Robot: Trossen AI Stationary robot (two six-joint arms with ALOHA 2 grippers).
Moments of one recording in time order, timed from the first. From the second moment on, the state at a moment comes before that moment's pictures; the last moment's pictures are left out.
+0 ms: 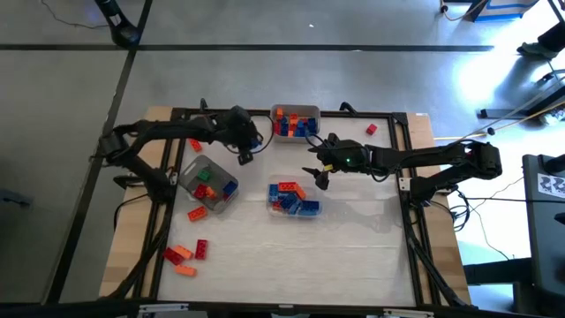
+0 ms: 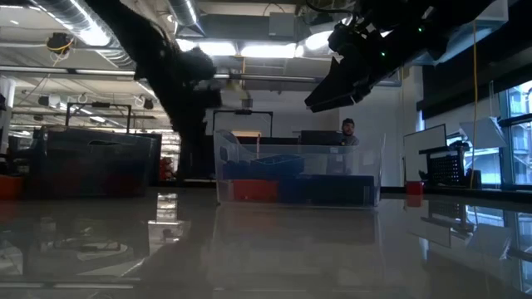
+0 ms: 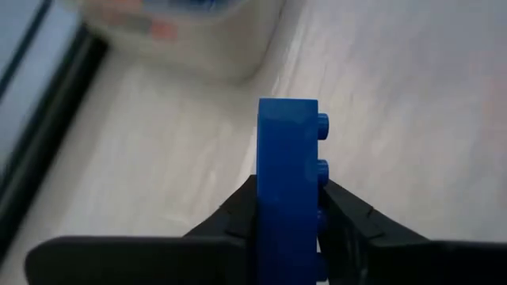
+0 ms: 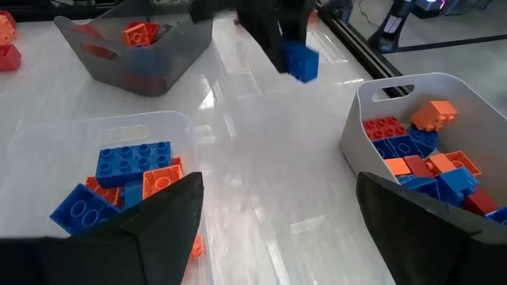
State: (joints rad) left arm 0.57 1.54 0.88 -0.30 0.05 0.27; right arm -0.14 1.35 0.75 0.10 0.14 -0.01
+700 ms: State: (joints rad) left arm 0.18 1.41 0.88 -0.09 0.05 0.18; right arm -0.14 1.35 0.75 0.11 0.14 -0.01
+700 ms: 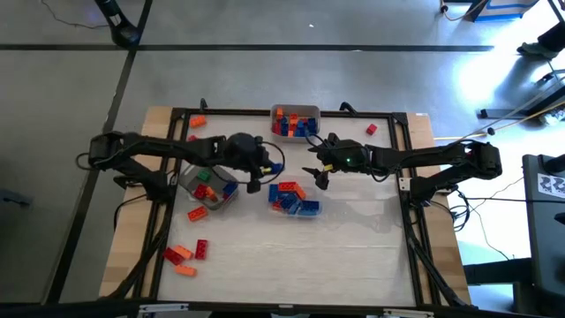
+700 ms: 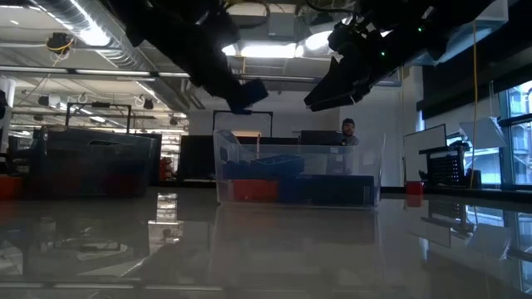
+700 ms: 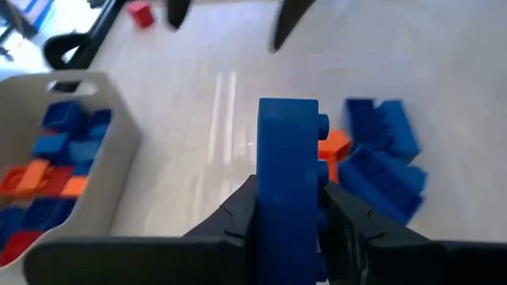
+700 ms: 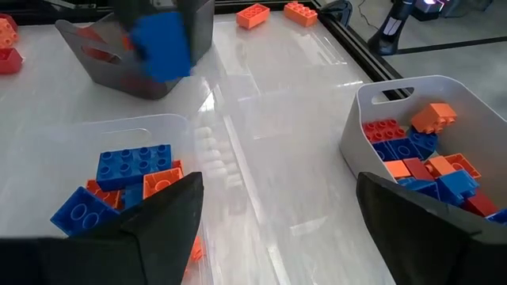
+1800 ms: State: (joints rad) left arm 0.06 1.56 0.88 0.04 0.05 0.07; right arm -0.14 1.36 0.75 0.11 0.14 0.00
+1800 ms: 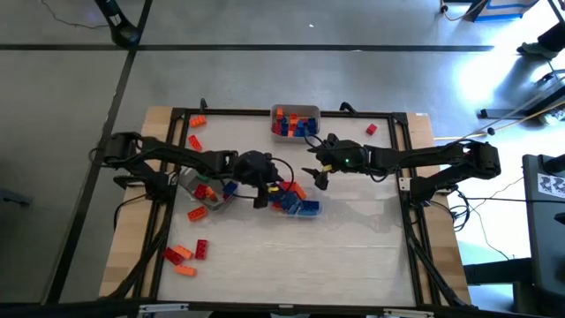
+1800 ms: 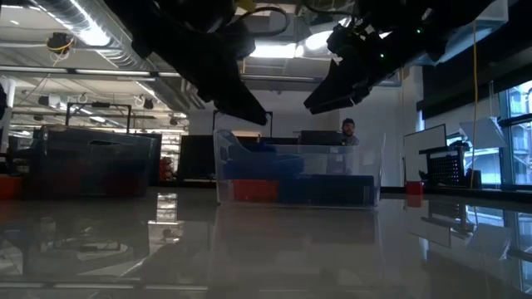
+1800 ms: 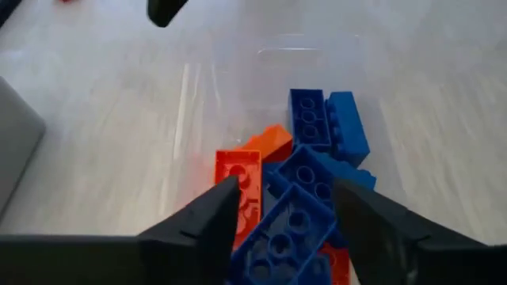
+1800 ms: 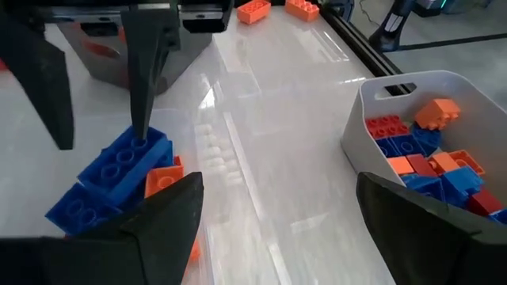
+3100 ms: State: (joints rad) left arm 0.79 1.24 0.73 -0.41 -0.37 -0.07; right arm -0.14 1.36 0.75 0.12 0.18 -0.01
